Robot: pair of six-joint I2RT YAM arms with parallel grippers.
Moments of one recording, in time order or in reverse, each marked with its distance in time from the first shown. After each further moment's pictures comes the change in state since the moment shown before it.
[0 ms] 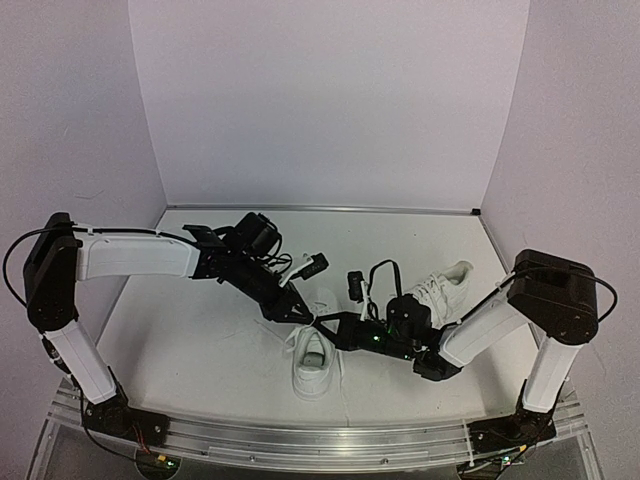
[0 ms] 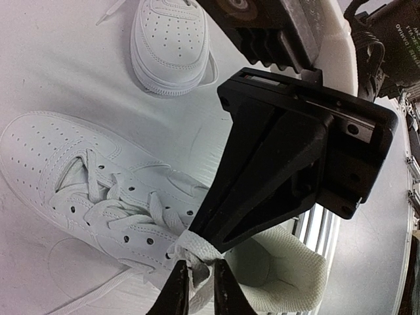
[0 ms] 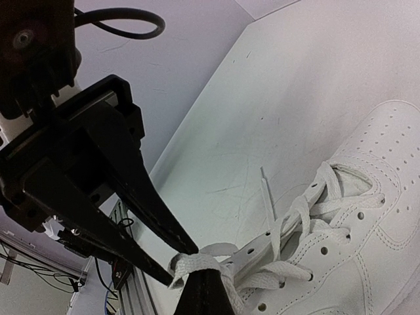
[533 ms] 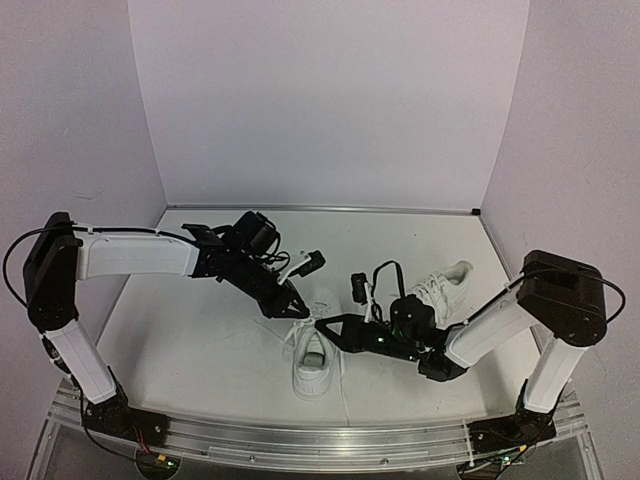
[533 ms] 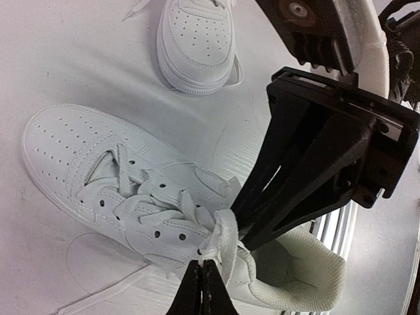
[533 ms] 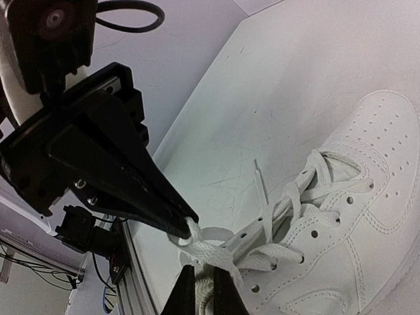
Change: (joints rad) left arm 0.013 0.001 0.000 0.000 -0.056 -0.003; right arm 0.000 -0.045 -0.029 -0.048 0.005 0.001
